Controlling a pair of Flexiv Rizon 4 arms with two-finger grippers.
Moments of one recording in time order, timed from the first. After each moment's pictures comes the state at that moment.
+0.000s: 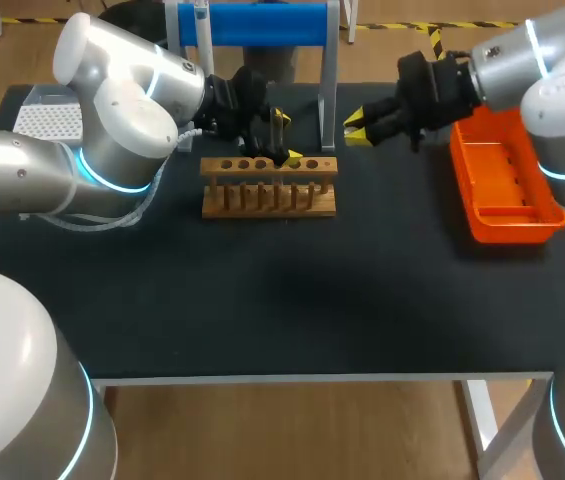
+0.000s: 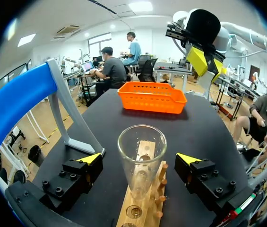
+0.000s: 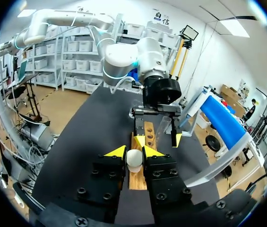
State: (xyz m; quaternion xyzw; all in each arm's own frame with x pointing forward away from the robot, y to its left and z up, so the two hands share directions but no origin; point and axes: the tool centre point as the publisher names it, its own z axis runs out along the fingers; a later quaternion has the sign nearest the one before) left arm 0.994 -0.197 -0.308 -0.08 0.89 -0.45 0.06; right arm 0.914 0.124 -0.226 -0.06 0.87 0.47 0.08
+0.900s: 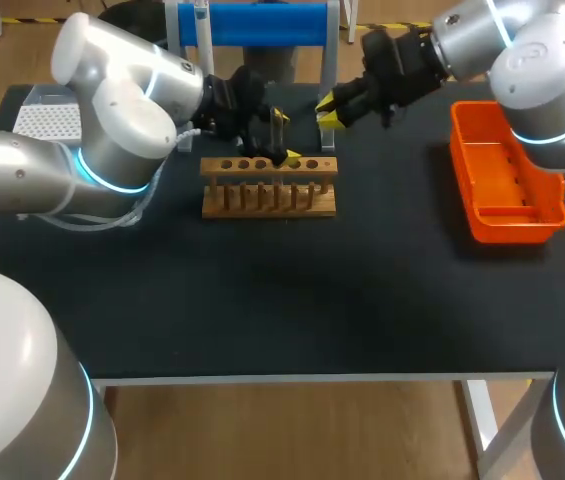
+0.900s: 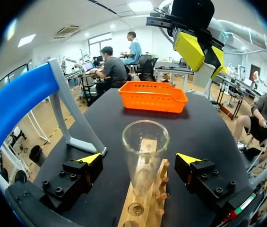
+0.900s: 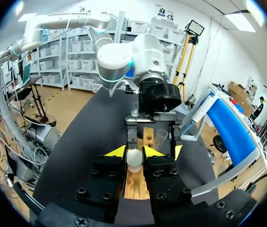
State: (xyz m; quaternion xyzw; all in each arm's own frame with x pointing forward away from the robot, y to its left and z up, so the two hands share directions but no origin) left arm 0.995 -0.192 -0.308 -0.08 0.89 -0.45 0.06; right arm 0.937 0.164 -0.219 -0.07 0.88 0.46 0.05
